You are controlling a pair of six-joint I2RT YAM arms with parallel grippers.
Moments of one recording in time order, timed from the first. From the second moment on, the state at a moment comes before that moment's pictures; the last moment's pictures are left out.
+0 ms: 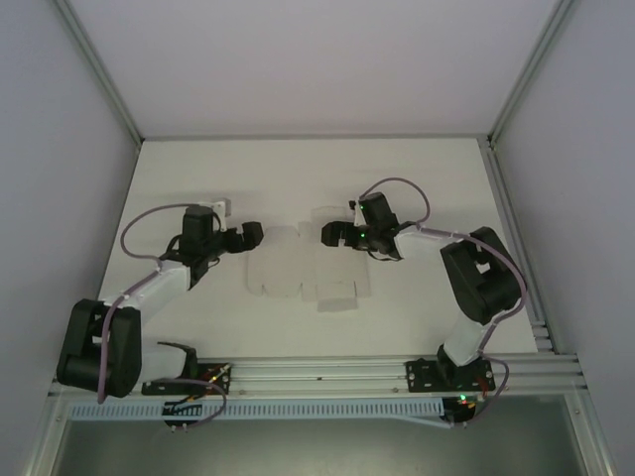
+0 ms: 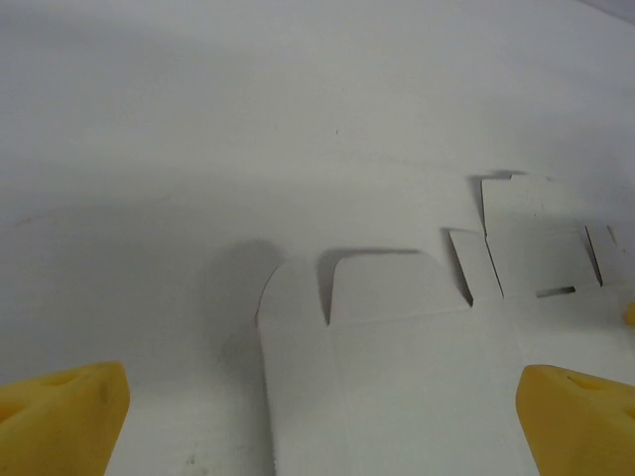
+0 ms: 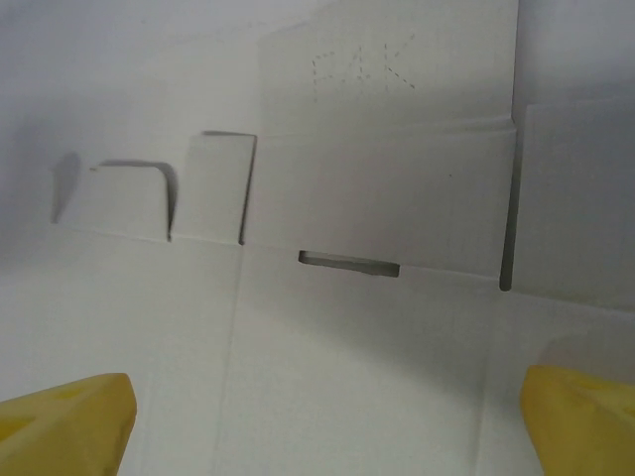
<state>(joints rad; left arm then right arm) -0.26 1.29 0.59 0.05 0.20 -0.38 0.52 1.75 0.90 0.00 -0.31 0.54</state>
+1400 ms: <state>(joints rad) -0.32 1.38 0.65 0.25 0.65 -0.48 0.37 1.44 0.78 0.07 -0.29 0.57</state>
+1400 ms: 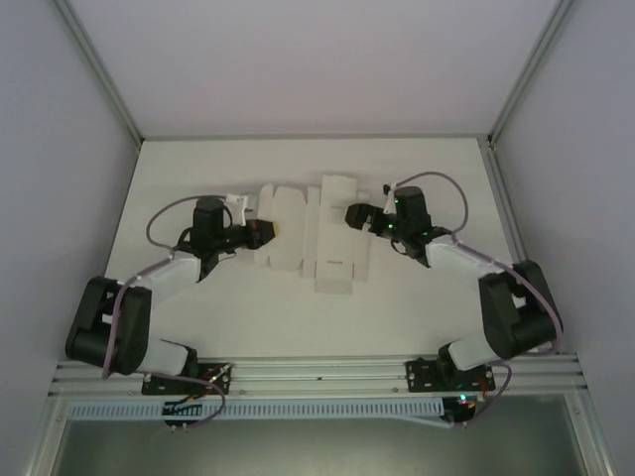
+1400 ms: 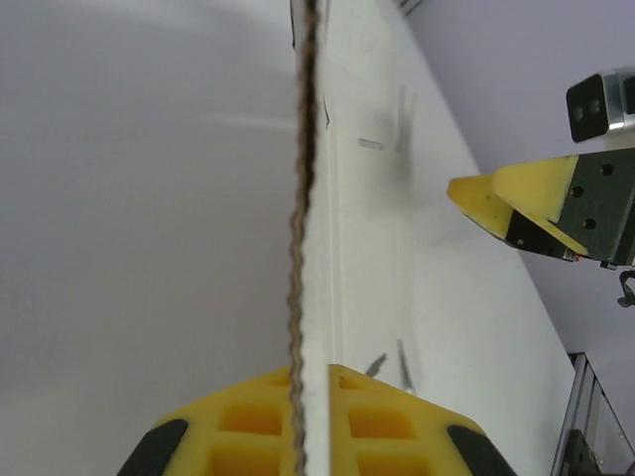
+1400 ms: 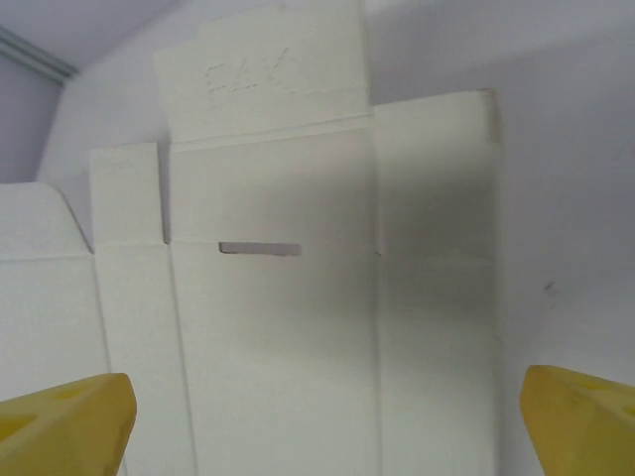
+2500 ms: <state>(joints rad) -0.32 1.04 0.62 0.67 0.77 -0.66 0.15 1.09 0.72 0.23 -0.81 0.49</state>
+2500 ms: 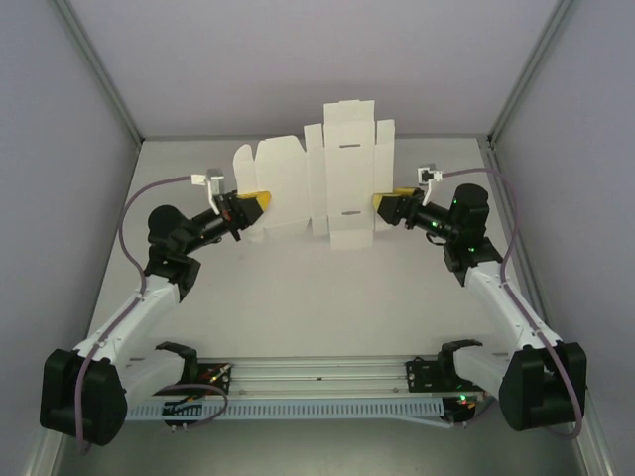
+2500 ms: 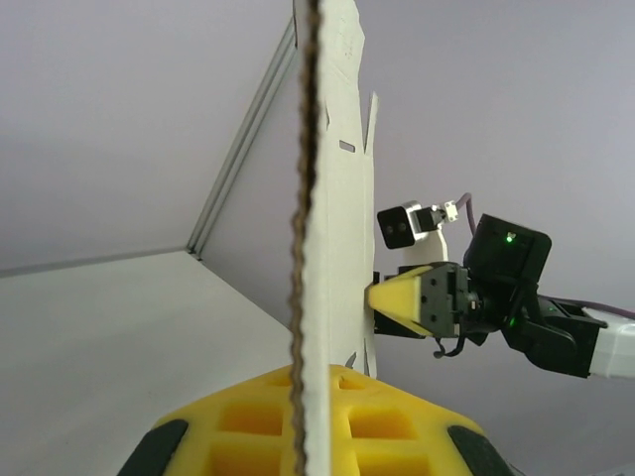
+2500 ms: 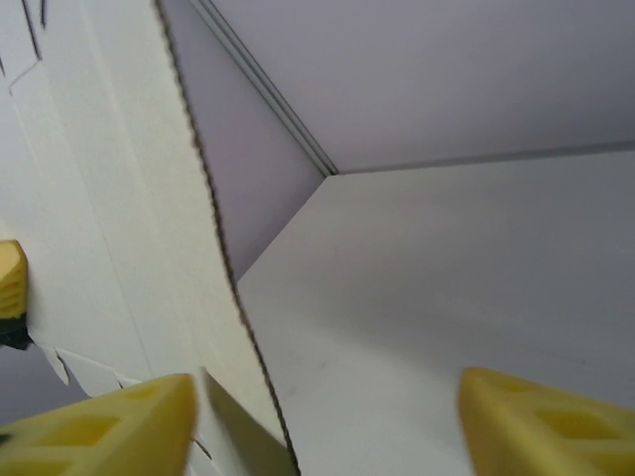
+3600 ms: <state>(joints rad) -0.32 1.07 0.76 -0.27 -0.01 -0.47 0.37 1.25 0.73 -0.17 -0.53 -0.02</state>
